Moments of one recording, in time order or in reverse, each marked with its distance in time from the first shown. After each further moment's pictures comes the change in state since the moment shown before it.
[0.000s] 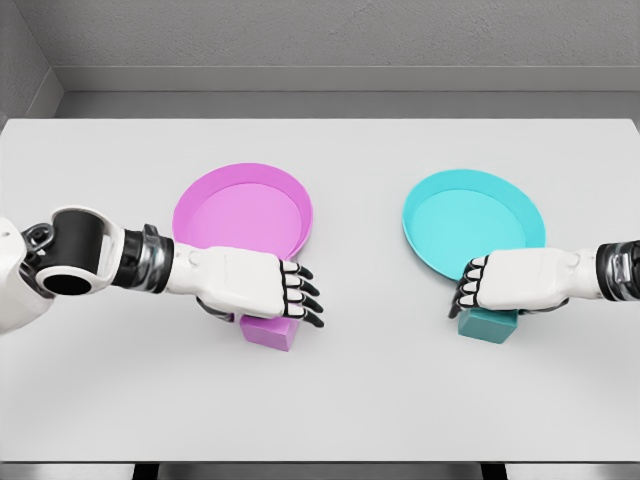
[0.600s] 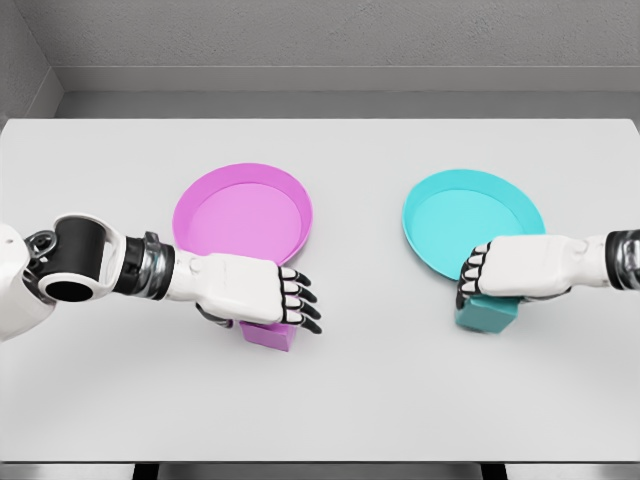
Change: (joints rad) left arm 0.020 0.001 -0.001 0.001 -0.019 0.000 0.000; right arm -0.008 -0.004 -0.045 0.000 -0.055 0.000 0.000
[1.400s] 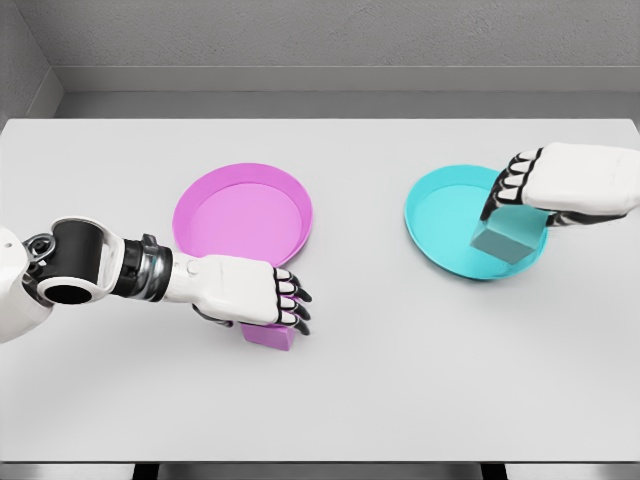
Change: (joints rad) left arm 0.011 0.006 0.003 0.000 -0.034 0.002 0.001; right arm -0.011 -0.041 -0.273 0.016 -0.171 -0.001 0.000
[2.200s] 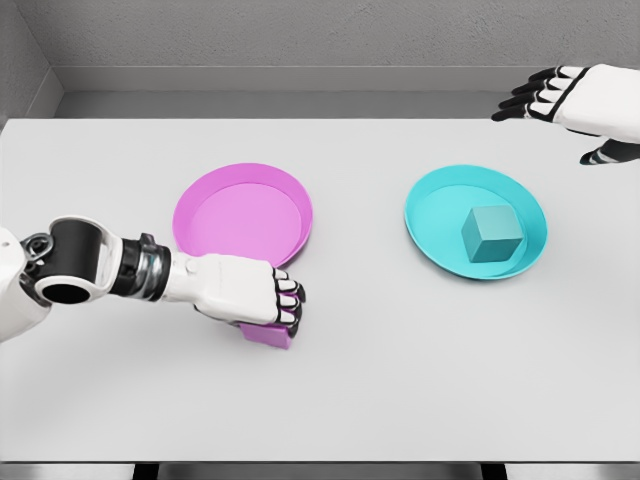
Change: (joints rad) left arm -0.003 0.005 0.004 -0.001 0.024 0.000 0.000; right arm -0.021 0.100 -0.144 0.143 0.068 0.000 0.000
